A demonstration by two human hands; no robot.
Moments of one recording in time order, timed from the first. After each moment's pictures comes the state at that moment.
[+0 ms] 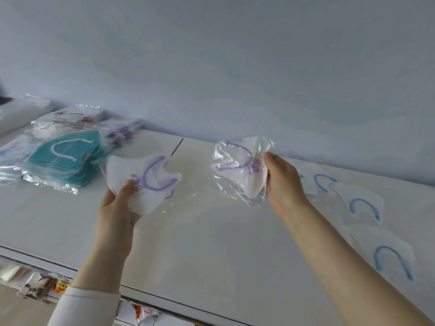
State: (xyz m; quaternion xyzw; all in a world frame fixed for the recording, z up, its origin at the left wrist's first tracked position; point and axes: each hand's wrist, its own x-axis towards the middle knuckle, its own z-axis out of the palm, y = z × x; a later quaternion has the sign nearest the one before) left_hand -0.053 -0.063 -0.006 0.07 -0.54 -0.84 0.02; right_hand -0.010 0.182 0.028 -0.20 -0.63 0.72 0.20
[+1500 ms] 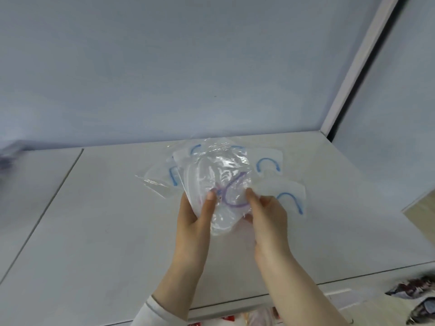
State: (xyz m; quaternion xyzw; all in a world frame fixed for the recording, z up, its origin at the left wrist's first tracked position) left_hand 0.079 0.126 -0.012 -0.20 -0.58 -0.77 -0.17; right_hand 0.132 0.220 -0.019 -0.44 -0.50 0.65 0.36
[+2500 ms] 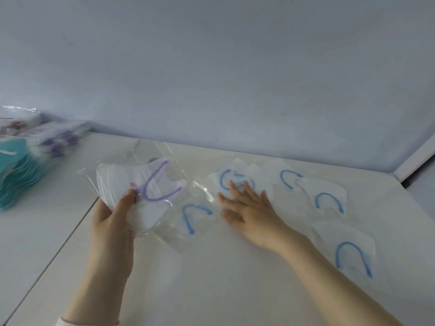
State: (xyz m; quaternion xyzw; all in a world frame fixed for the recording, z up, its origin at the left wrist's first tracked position) left_hand -0.039 0.014 -0.010 0.04 -0.53 -0.85 0.00; right_hand 0.024 0.235 -0.023 -0.07 -0.98 0.12 -0.10
